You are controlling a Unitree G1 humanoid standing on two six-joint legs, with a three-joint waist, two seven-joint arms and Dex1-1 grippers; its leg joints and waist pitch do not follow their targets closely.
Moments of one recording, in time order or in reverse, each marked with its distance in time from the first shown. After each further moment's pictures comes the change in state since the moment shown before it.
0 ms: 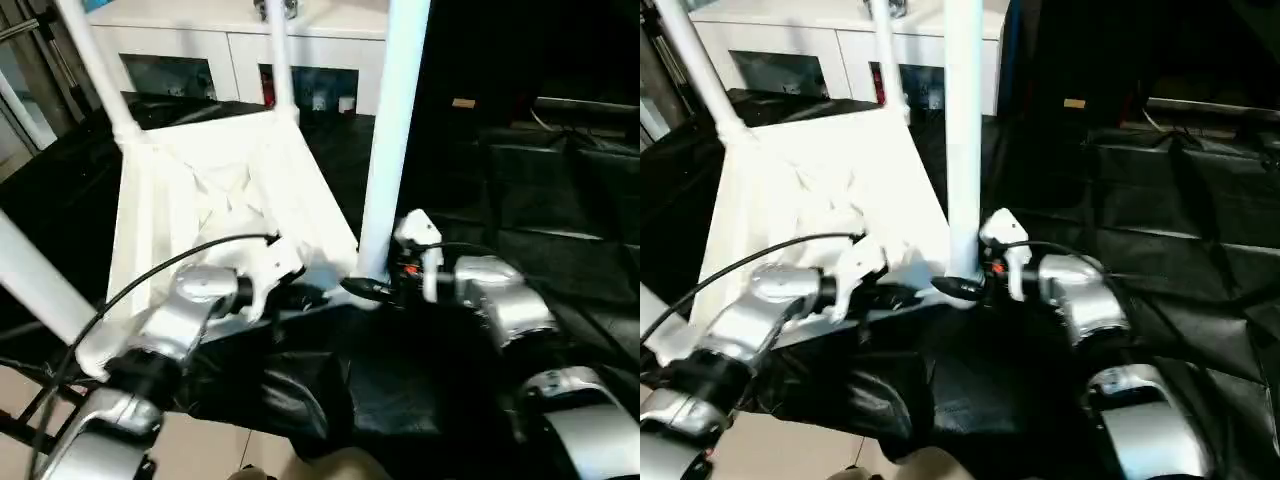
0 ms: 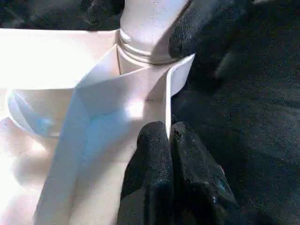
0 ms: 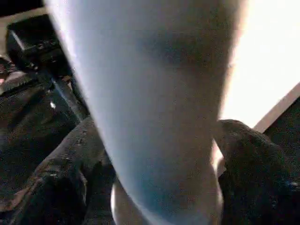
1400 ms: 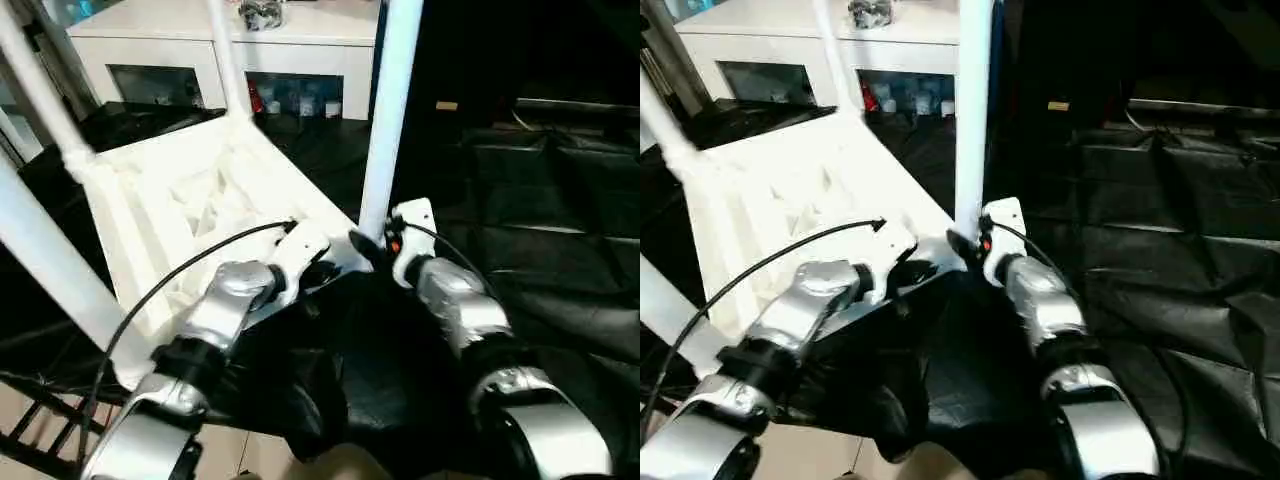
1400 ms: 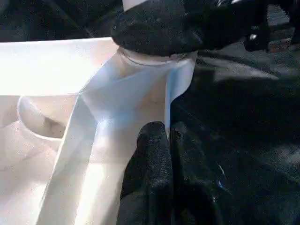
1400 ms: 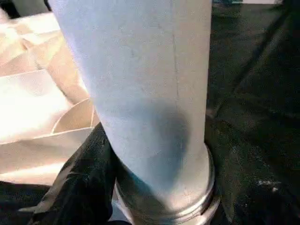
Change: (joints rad) left arm -0.105 -0.203 0.040 0.159 0.089 0.060 0.442; right arm -0.069 0.239 -0.147 0.132 -0.030 0.000 -0.749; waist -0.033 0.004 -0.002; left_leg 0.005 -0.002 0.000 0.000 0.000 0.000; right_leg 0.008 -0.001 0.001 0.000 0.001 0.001
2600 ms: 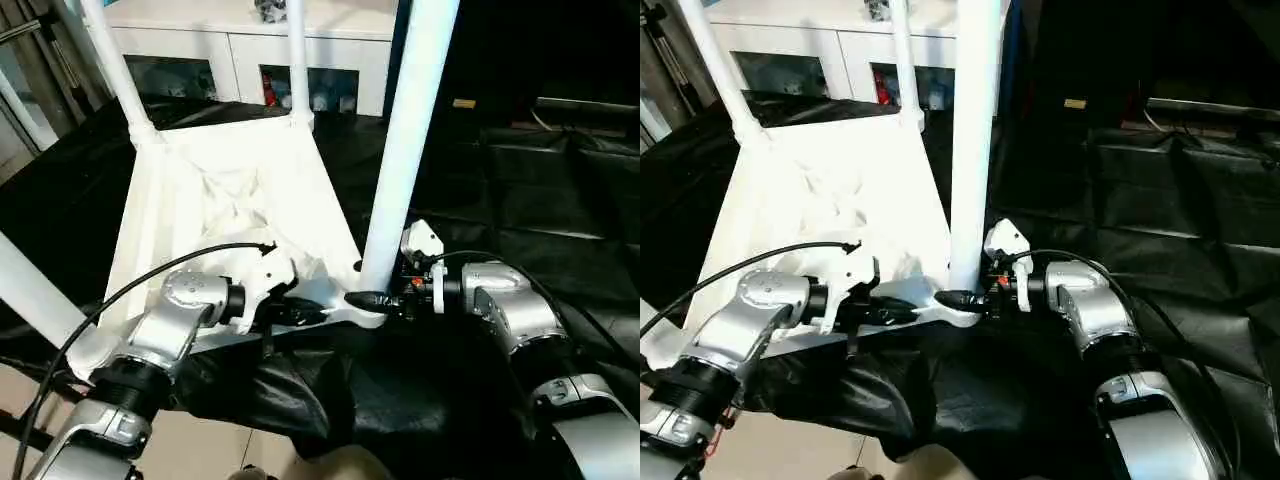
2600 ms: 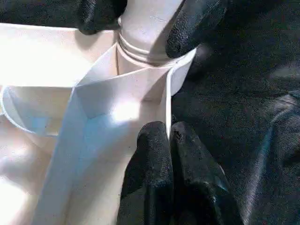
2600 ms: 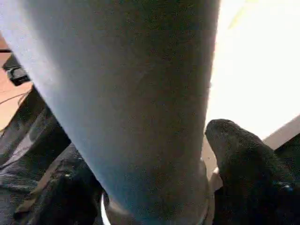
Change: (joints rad) left arm 0.139 0.243 -0.053 -0.207 -0.129 -0.038 -0.524; right arm 0.095 -0.255 0.187 -0.176 0.043 0.018 0.841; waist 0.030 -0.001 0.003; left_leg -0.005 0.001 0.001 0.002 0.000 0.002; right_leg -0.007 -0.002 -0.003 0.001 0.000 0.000
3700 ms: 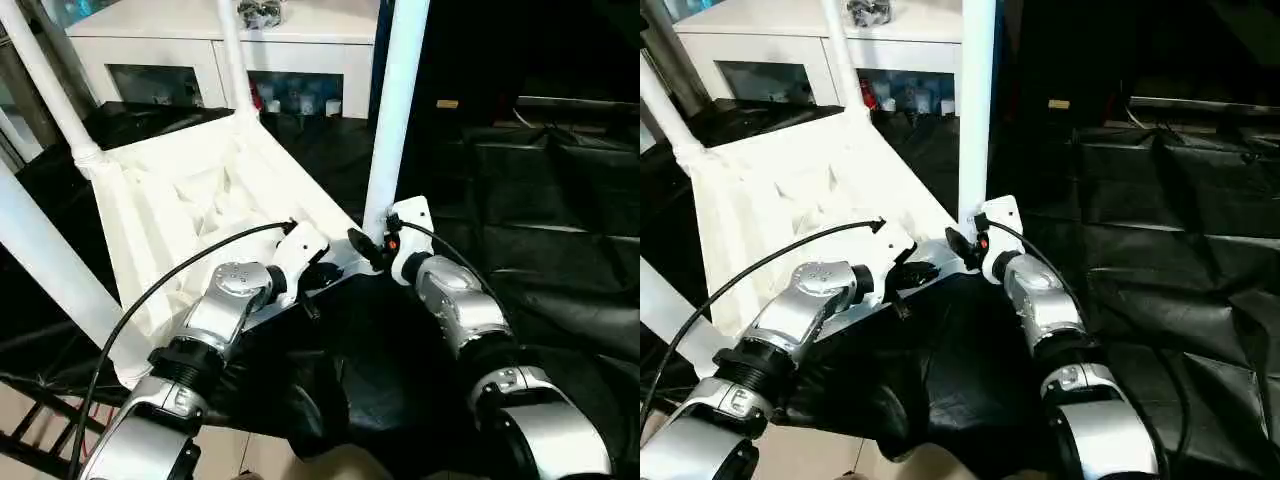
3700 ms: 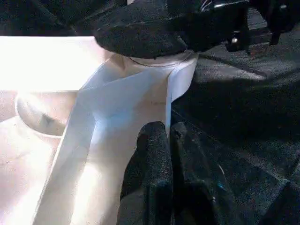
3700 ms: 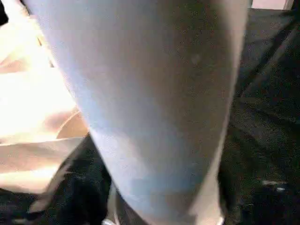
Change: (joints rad) left arm -0.120 -0.226 0.043 0.173 0.096 0.055 0.466; right arm -0.078 0.250 -0.178 0.148 -0.042 -0.021 -0.800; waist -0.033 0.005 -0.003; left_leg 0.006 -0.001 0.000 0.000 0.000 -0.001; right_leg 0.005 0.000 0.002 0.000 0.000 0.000
